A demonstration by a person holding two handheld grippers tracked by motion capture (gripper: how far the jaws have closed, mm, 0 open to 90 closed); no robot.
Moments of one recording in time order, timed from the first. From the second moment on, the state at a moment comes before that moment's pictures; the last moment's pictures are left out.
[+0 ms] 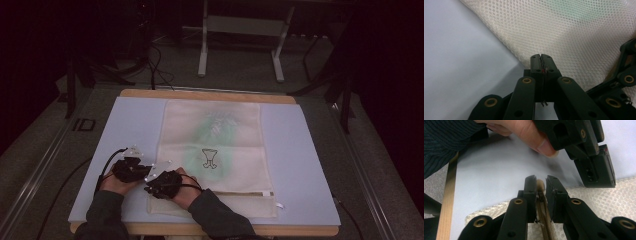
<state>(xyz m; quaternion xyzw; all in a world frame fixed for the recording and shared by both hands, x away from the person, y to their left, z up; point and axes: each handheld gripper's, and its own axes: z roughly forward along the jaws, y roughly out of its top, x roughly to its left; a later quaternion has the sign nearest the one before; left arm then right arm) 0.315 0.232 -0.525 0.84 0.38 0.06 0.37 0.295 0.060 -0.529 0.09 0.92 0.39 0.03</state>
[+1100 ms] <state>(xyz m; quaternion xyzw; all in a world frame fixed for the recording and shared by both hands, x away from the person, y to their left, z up) 0.313 0.239 -0.520 0.84 0.39 0.07 0.38 0.295 0.080 -0.532 0.08 0.93 0.36 0.05</state>
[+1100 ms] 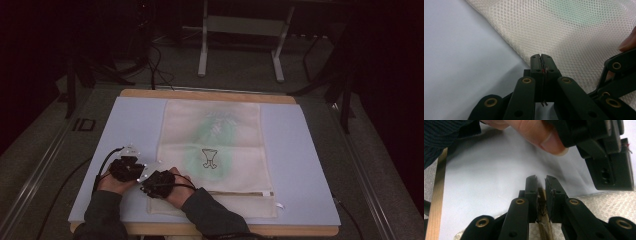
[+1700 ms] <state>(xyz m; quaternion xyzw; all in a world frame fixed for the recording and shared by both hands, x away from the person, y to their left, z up) 0.313 0.241 -0.519 0.83 0.39 0.08 0.38 0.296 0.063 -0.516 0.08 0.91 0.40 0.03</state>
